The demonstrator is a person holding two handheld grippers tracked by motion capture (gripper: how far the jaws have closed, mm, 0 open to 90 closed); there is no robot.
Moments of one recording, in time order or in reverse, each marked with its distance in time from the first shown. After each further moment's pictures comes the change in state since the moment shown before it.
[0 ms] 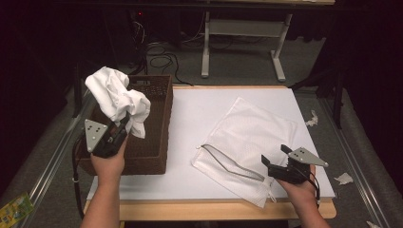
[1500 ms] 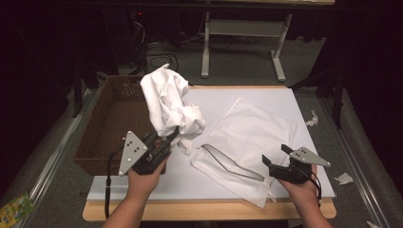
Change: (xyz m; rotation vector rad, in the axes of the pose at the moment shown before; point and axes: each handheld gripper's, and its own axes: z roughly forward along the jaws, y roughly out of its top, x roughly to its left) left arm -0.115 0.020 -0.021 -0.109 -0.440 0.047; right arm -0.002 0.002 -0.004 -0.010 0.024 -0.005
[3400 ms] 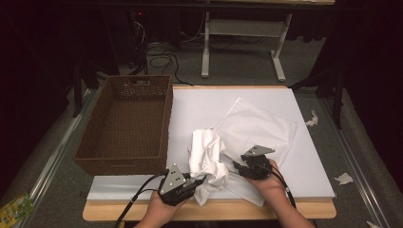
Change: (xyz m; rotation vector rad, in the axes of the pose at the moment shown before) left arm -0.050 -0.106 0.006 0.435 -0.248 -0.055; right arm 0.059 -0.010 0.087 0.367 0.129 -0.095
